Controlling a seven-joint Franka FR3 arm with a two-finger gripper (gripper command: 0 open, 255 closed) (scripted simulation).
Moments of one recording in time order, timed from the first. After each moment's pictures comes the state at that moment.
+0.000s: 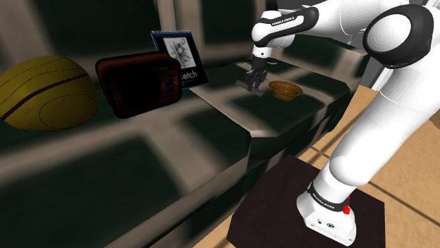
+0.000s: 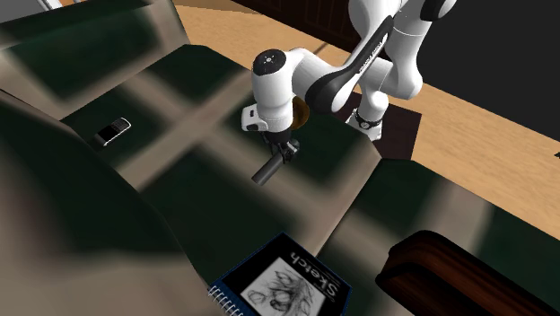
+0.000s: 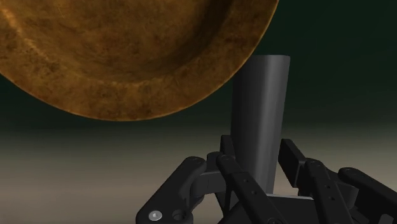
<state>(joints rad) -0.13 -0.06 -0.30 -2.02 0.05 1.93 -0.16</state>
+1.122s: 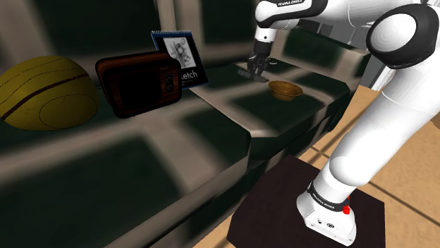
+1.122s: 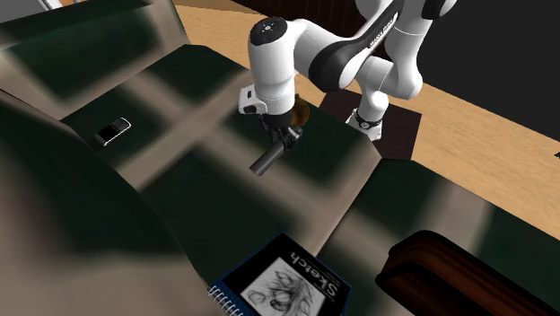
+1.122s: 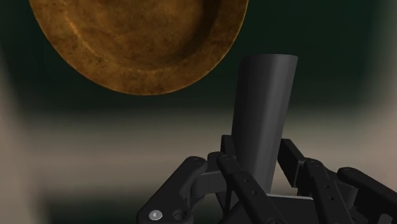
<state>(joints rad) -0.13 -0.08 -0.30 -1.87 0.05 1.76 -0.15</state>
